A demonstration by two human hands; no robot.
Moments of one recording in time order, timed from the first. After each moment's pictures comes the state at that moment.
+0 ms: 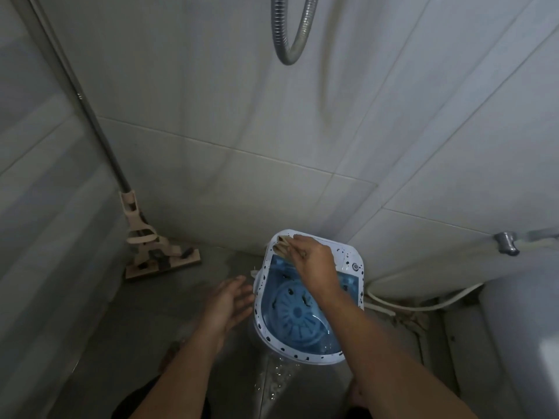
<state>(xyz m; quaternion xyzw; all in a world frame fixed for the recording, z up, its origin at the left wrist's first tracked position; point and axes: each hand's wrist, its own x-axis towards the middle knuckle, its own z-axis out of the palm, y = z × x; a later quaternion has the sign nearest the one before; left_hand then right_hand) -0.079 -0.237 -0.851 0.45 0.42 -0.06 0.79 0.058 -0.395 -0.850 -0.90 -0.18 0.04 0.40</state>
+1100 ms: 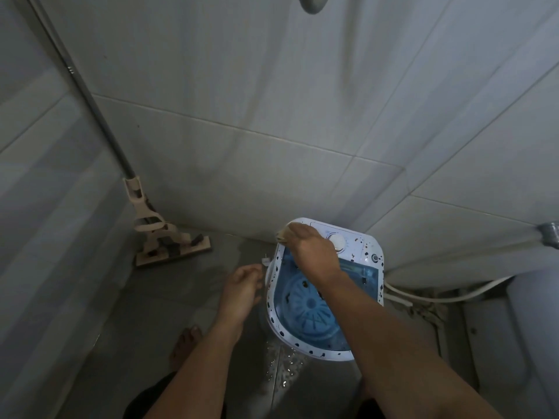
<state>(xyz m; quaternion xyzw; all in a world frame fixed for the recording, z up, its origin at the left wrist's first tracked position) -0.063 -0.242 -0.870 0.56 0.41 -0.04 0.72 0.081 -0.371 -0.891 -0.94 -0.34 0.05 0.05</state>
